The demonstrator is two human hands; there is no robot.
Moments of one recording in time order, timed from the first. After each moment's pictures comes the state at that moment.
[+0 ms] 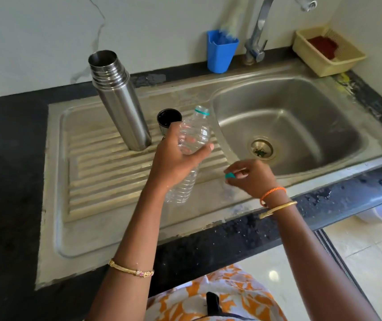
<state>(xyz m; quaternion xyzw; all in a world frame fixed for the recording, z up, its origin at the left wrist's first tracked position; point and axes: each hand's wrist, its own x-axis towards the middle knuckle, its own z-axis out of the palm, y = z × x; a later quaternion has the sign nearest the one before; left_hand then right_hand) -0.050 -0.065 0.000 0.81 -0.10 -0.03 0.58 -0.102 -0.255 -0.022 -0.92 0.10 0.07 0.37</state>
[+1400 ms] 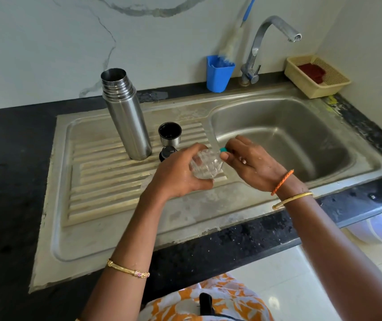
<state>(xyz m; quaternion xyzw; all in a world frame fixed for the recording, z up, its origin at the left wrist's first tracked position) -0.060 -0.061 0.013 0.87 -0.23 -0.10 0.43 -0.087 -0.264 0.038 -0.94 -0.17 -0.05 0.29</state>
